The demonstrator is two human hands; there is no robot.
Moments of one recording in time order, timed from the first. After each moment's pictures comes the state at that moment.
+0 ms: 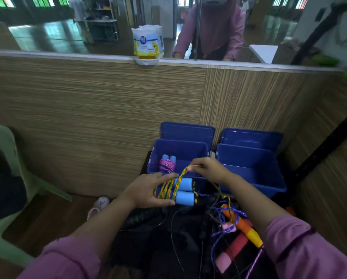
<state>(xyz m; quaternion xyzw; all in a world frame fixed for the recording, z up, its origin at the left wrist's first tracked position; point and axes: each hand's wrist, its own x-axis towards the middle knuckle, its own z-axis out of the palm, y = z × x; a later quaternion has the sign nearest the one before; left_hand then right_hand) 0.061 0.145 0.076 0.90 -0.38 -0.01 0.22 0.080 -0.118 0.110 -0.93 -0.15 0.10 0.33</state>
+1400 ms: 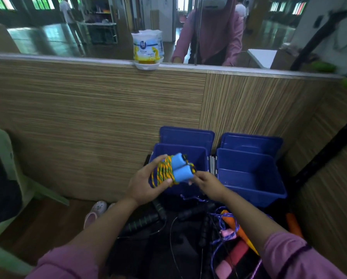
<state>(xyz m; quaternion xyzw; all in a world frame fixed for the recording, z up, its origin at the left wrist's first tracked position) 0.066 0.133 0.086 0.85 -0.25 0.11 0.46 0.070 -0.108 0.077 -0.89 -0.07 0.10 0.43</state>
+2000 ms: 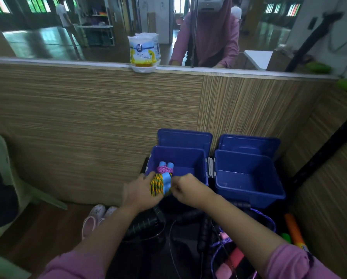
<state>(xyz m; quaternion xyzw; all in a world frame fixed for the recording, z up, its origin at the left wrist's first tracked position) 0.073 0.129 0.066 0.99 -0.06 0.00 0.10 0.055 -0.055 0.107 -0.95 -0.17 0.07 0.23</state>
